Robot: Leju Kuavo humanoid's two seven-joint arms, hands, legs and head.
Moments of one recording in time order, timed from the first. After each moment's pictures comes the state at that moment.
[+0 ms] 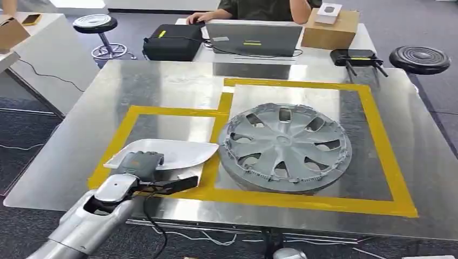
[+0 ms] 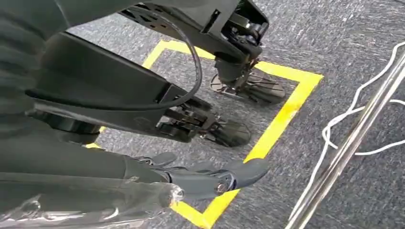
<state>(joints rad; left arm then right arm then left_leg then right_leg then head) -0.18 0.05 -0.26 -1.34 -1.57 -0.03 0.35 -0.29 0.31 0.05 -0.25 0.35 -0.11 0.21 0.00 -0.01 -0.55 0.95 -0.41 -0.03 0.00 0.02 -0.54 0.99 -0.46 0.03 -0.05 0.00</state>
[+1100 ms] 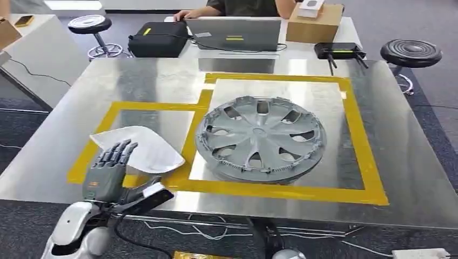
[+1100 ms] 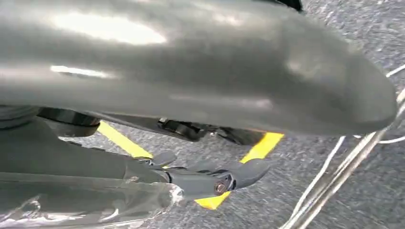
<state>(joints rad) 0.19 -0.16 0.10 -1.76 -1.44 0.31 -0.08 -0.28 0.31 0.04 -0.26 0.46 -0.11 0.20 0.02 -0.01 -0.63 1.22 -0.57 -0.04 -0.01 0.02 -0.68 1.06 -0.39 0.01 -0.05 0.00</state>
